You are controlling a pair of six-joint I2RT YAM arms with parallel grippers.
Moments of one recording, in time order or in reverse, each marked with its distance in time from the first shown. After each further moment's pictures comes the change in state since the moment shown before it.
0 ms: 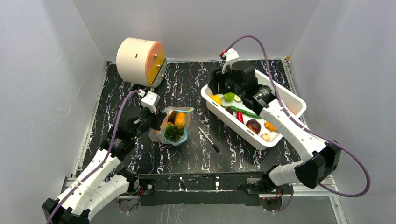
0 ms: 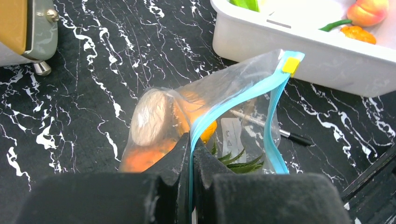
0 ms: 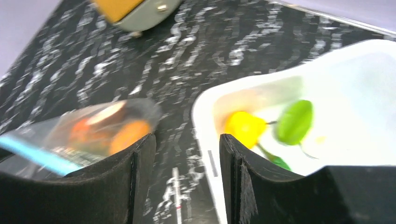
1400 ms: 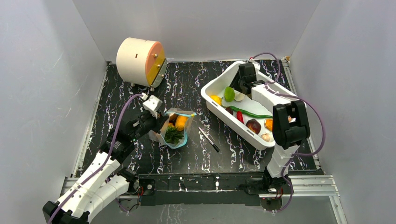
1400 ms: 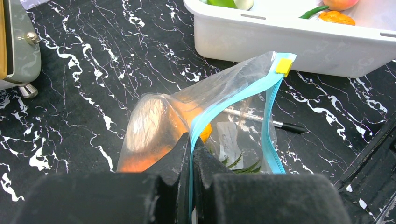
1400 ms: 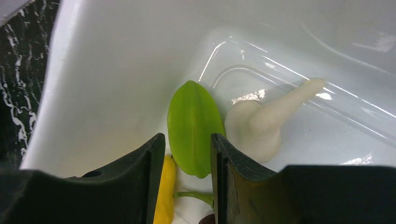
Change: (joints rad) left arm 0.000 -0.038 -0.051 0.045 0.117 0.085; right arm -0.389 0.450 -0.061 0.223 0.180 0.430
